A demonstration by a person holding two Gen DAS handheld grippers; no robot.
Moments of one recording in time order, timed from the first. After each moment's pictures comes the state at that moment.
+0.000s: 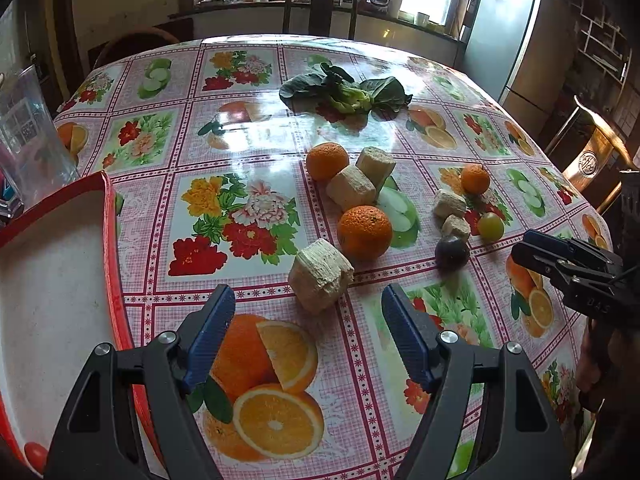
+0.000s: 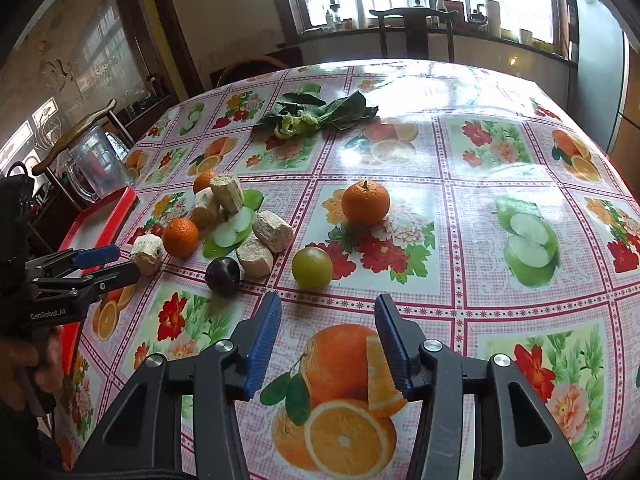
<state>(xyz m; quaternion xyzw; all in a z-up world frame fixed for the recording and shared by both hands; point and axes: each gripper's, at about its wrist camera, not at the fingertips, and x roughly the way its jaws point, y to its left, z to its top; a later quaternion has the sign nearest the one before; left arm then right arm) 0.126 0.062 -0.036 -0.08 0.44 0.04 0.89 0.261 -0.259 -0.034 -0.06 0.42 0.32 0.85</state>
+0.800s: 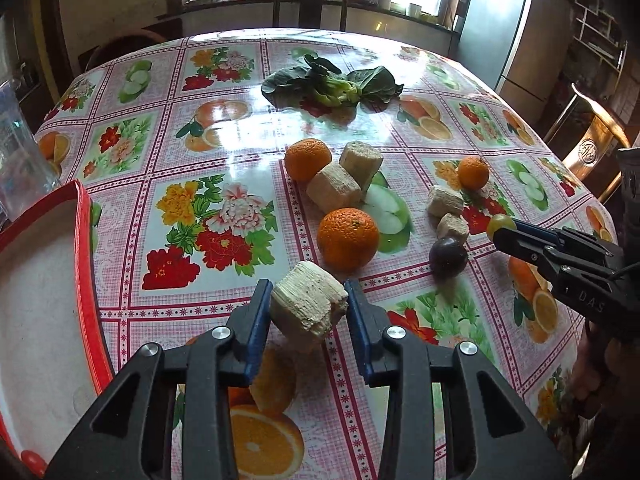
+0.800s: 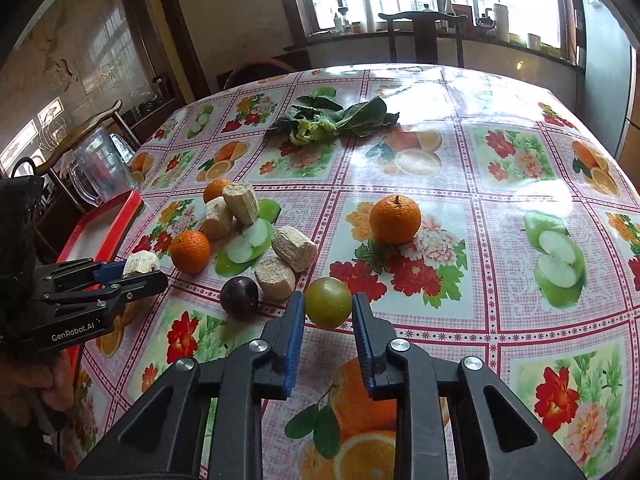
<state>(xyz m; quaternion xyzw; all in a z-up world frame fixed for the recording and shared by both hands) 0.136 0.049 -0.042 -0.07 0.44 0.03 0.89 0.255 -0.248 -0.027 -0.04 0.41 0.34 0.85</state>
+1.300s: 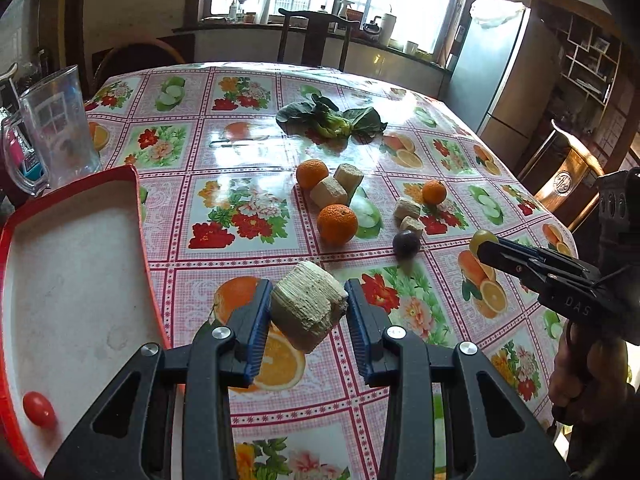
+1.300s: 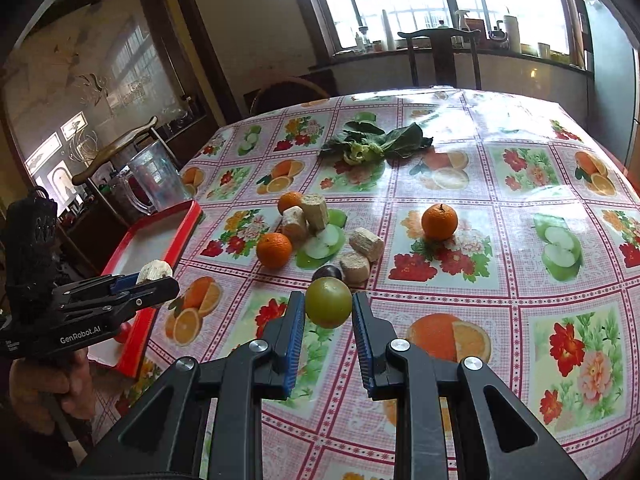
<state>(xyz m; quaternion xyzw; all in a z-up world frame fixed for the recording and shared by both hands) 0.064 0.062 -0.004 -0.11 0.39 0.03 0.91 0.196 -0.245 0.011 -0.02 0.38 0.38 0.84</state>
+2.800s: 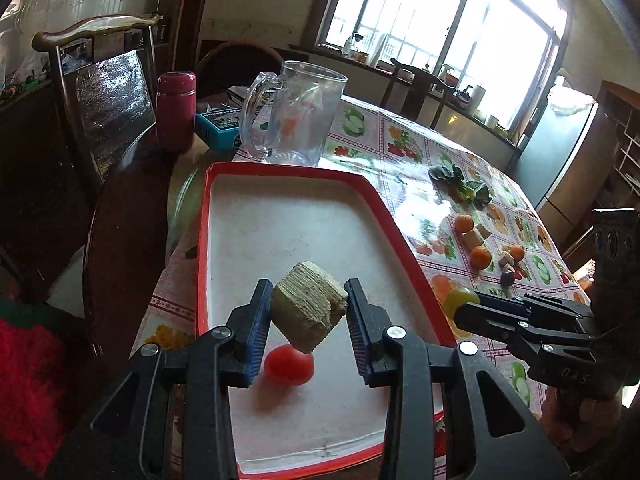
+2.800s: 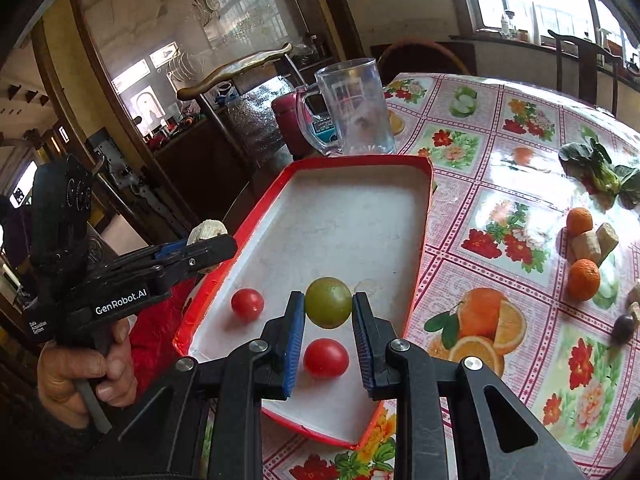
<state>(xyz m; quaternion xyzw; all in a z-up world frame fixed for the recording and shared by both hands) -0.071 0.231 0.000 -0.20 0.33 0.15 0.91 0.079 -0.025 0.014 -0.10 0.40 0.54 0.73</state>
